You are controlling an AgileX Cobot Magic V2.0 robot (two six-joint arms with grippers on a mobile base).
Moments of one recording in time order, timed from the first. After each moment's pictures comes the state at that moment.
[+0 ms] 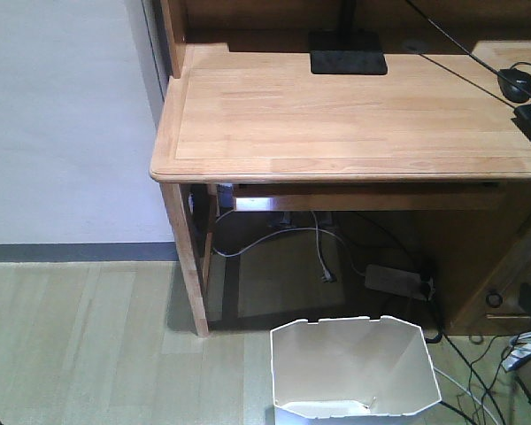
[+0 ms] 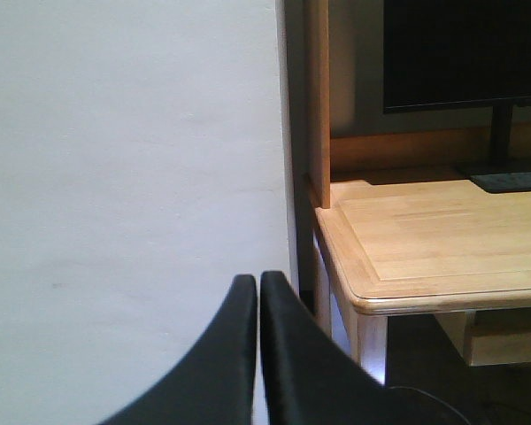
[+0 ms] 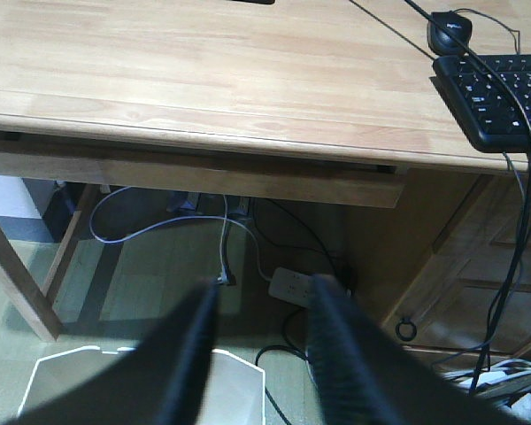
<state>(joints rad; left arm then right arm) 0.01 -0.01 0.03 0.03 0.08 0.00 0.01 0.58 -0.38 -0.04 0.43 -0.05</state>
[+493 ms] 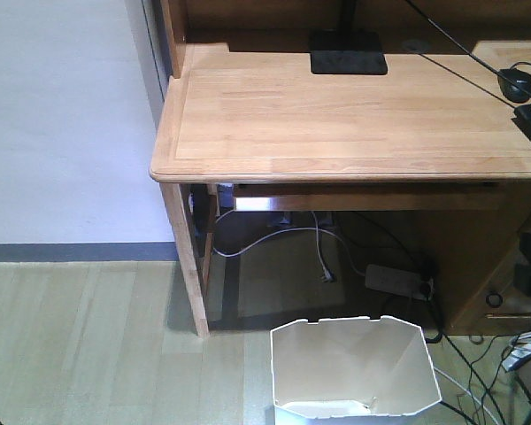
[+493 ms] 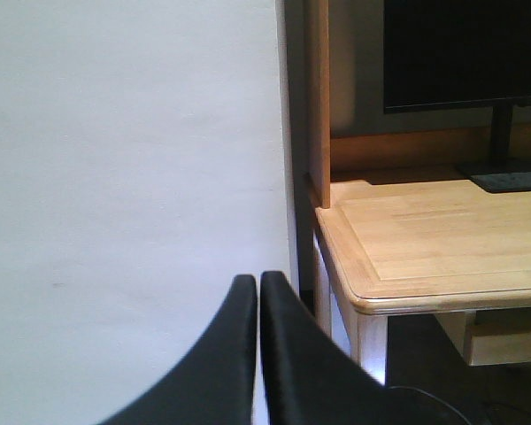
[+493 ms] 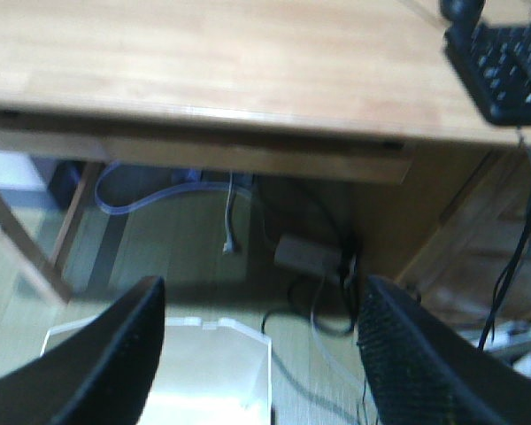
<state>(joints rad) 0.01 -0.01 0.03 0.03 0.08 0.00 0.01 0.71 -0.47 -0.02 0.51 -0.05</state>
